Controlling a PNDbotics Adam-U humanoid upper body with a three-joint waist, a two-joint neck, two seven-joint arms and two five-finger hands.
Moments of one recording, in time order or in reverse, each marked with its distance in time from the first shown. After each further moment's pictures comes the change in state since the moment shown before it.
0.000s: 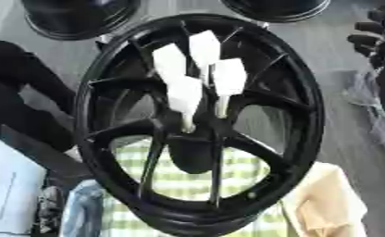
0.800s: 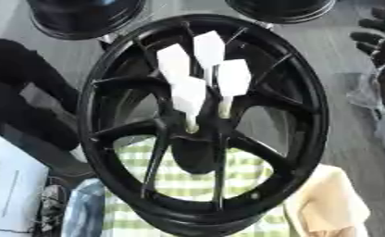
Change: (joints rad) left arm -0.005 0.000 0.000 -0.003 0.000 -0.001 0.001; right arm -0.058 -0.038 -0.013 0.014 -0.023 -0.006 -0.008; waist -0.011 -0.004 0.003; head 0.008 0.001
